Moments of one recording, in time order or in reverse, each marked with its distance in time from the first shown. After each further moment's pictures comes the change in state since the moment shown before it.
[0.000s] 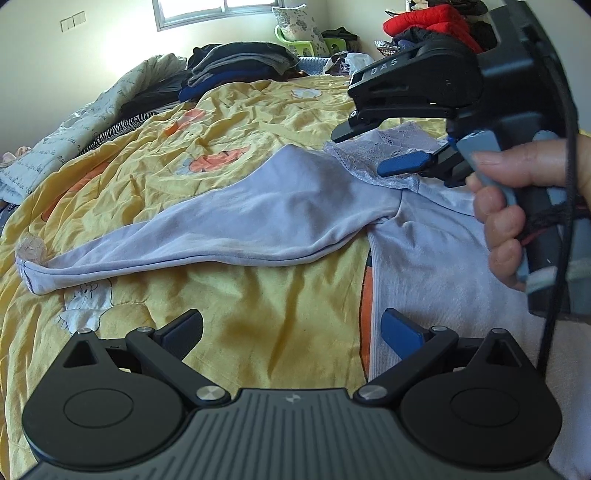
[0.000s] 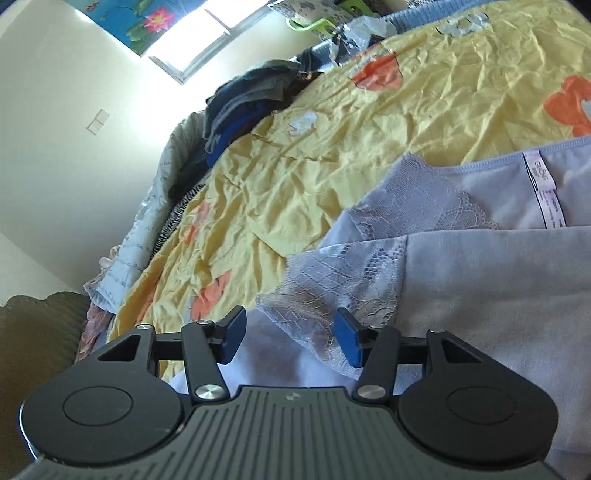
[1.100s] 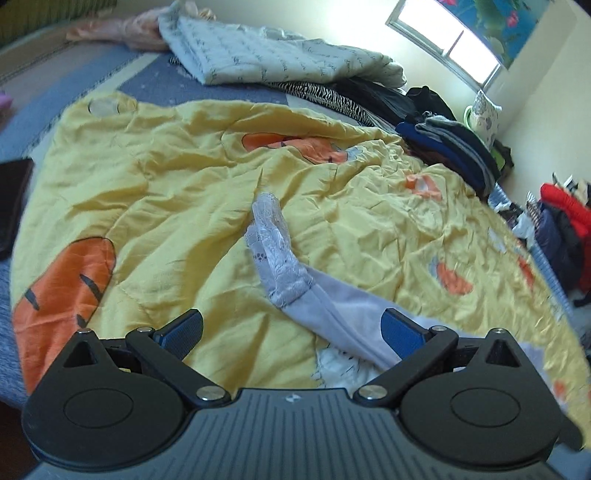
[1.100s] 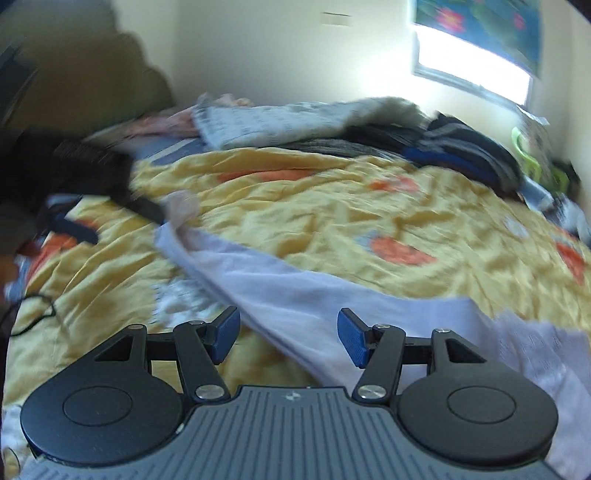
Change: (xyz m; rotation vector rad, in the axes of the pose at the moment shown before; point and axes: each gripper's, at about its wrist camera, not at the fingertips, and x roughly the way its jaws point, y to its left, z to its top) left arm -0.018 0.270 -0.002 -0.780 0.003 0.030; right arm 0.033 0.181 -0.153 -1.087 0.065 0.050
